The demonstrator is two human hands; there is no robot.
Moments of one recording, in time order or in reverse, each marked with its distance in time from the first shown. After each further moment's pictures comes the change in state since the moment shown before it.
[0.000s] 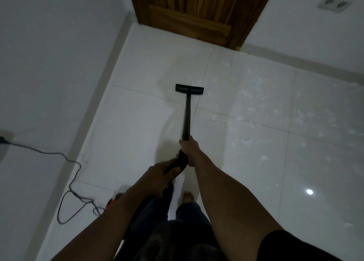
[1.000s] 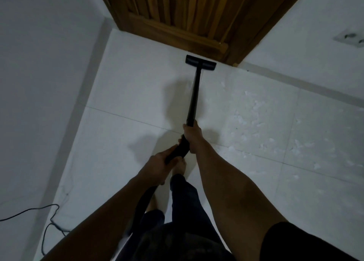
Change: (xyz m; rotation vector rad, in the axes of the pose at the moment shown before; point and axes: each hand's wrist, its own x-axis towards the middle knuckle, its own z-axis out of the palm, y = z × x) left_hand 0.305 0.200 -0.133 -0.035 0.001 -0.047; right_hand 0.211 -0.327 -0.071 0.050 0.072 0.040
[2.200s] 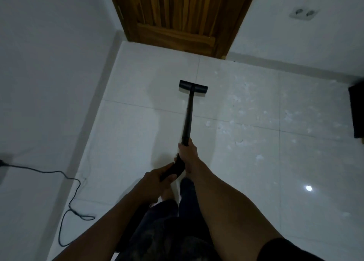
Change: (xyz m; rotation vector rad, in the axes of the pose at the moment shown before) left_hand -0.310 -0.211 0.102 0.055 -0.004 0.069; right_hand -0.219 0.340 0.049 0.118 0.017 -0.160
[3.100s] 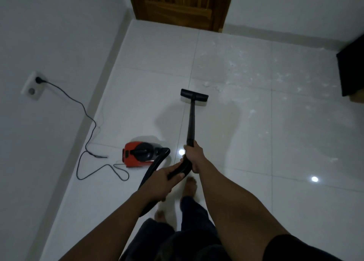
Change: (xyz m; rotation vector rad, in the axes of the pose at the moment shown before) left_hand -0.340 -0.156 0.261 -0.112 0.011 0.029; right_hand -0.266 0.342 -0.116 -0.043 -0.063 0.013
